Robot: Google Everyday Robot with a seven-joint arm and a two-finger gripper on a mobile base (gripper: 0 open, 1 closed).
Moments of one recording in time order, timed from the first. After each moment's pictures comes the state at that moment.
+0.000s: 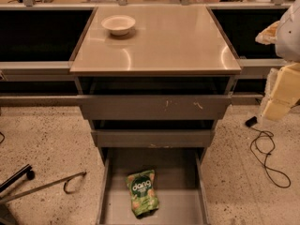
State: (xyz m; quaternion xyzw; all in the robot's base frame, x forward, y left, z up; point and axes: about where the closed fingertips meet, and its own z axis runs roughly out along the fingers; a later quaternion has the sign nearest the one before) arm 0.438 -0.217 0.976 -0.60 0.78 -0.03 0.16
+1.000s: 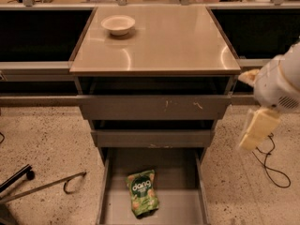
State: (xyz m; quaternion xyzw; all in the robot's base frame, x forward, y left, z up) arm 0.447 -0.214 0.874 -0.60 0.78 0.03 0.19
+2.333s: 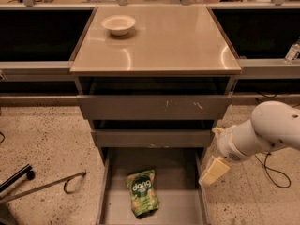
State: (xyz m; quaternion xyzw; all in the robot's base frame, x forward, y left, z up) arm 0.465 -0.190 0.650 -0.53 0.81 0.11 0.21
